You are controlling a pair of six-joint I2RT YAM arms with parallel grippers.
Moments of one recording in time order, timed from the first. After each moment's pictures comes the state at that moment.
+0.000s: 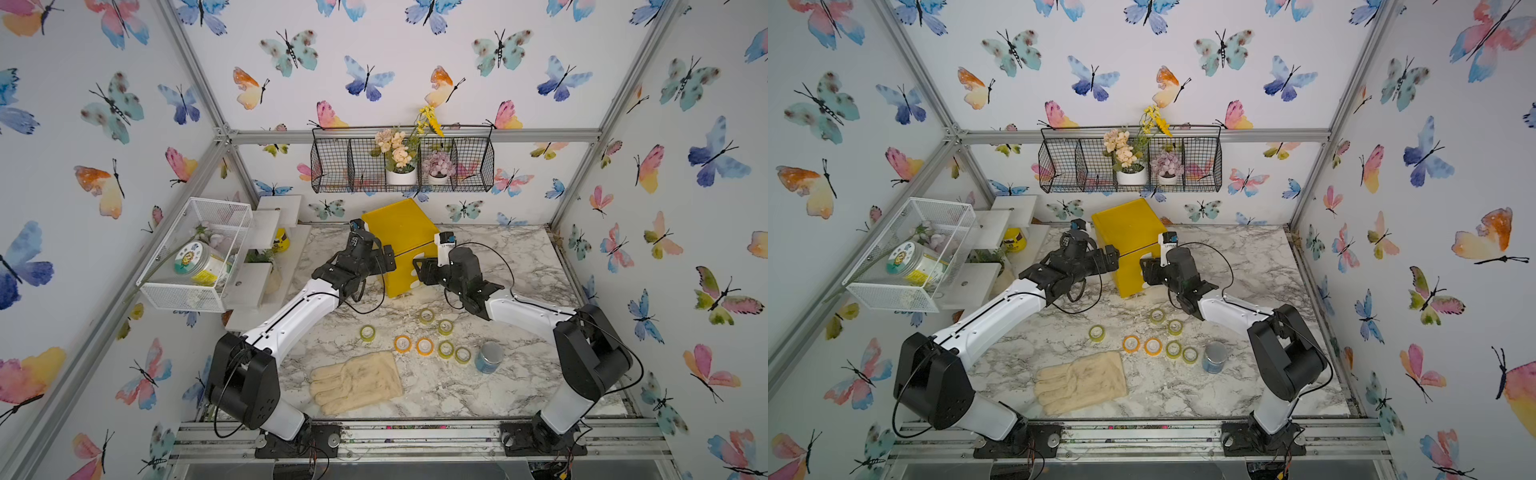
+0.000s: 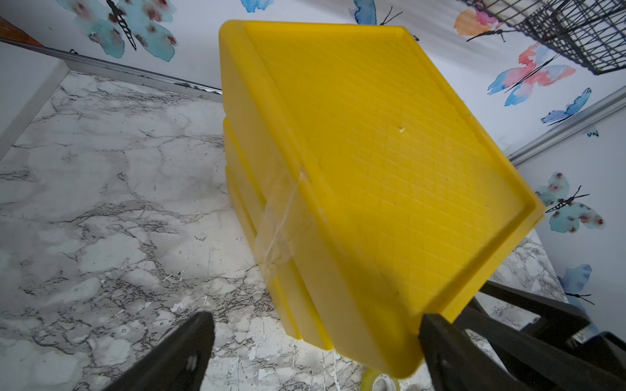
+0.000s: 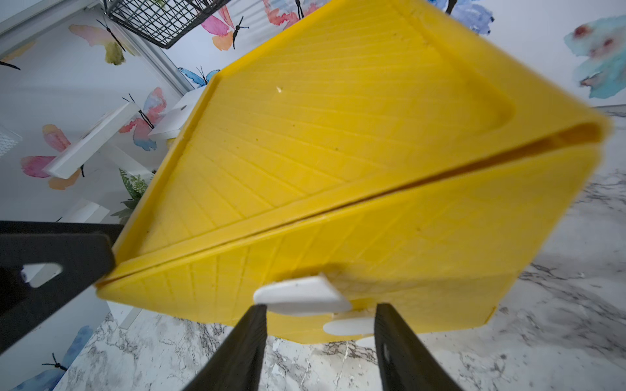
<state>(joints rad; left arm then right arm) -0.51 1.53 1.25 -0.31 -0.13 -0.51 0.63 1.73 1.09 0.30 -0.05 0.45</state>
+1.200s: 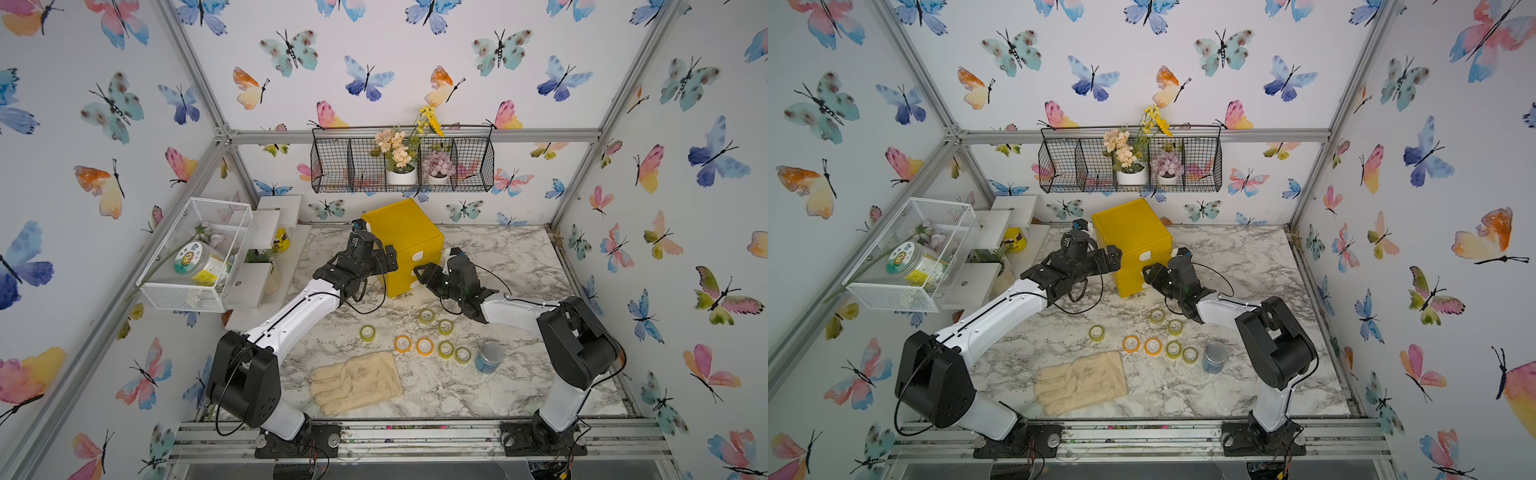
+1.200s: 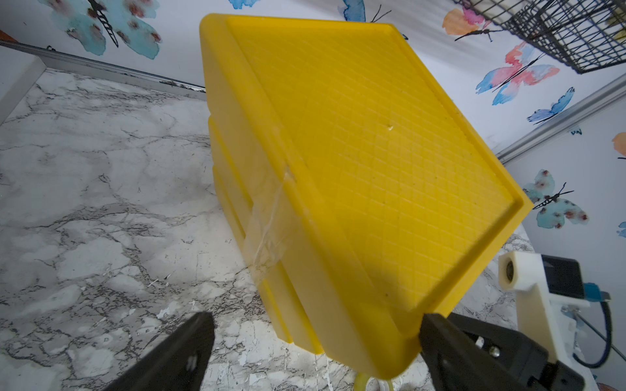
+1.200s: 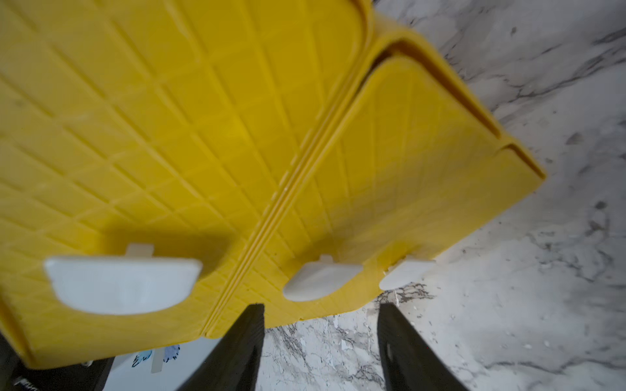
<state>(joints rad) -0.51 1.53 1.24 -0.28 -0.10 -0.51 0.61 1.79 0.95 0.45 -0.14 1.08</state>
